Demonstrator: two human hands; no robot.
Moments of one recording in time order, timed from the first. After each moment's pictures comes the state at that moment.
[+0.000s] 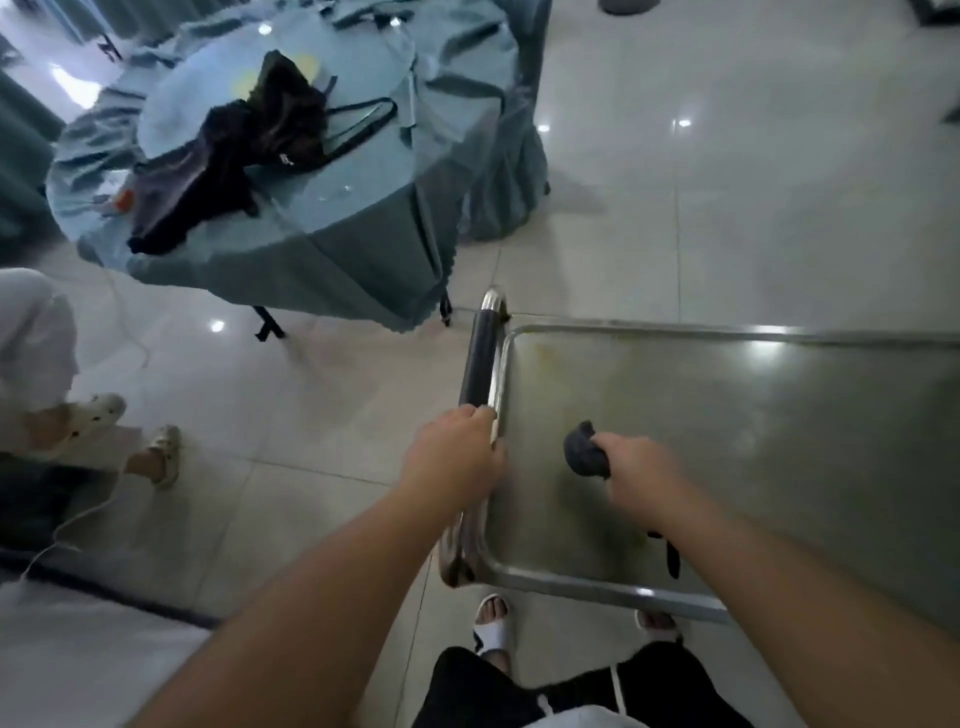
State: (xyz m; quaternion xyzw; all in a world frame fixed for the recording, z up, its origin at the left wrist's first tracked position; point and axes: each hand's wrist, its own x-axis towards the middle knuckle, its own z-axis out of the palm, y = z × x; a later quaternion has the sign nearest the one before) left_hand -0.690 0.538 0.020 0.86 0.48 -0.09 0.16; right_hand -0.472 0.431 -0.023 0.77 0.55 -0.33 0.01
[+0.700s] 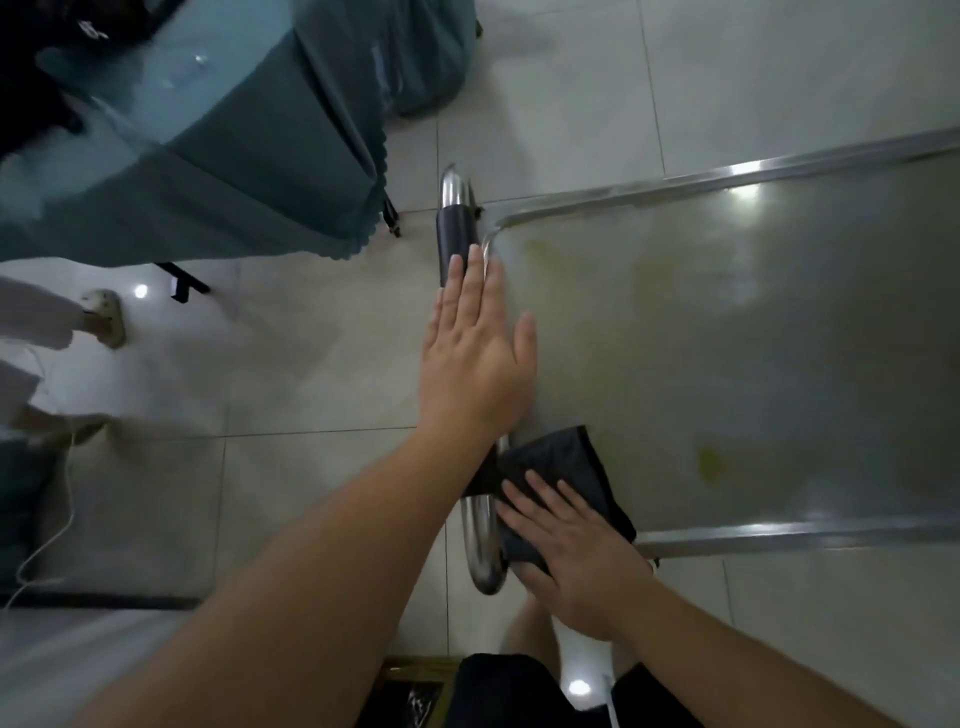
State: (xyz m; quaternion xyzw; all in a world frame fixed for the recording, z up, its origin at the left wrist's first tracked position) left_hand -0.662 0.601 -0.081 0.87 0.45 0.03 0.21; right_hand -0.643 0.373 -0.187 0.66 0.67 -0.34 -0.05
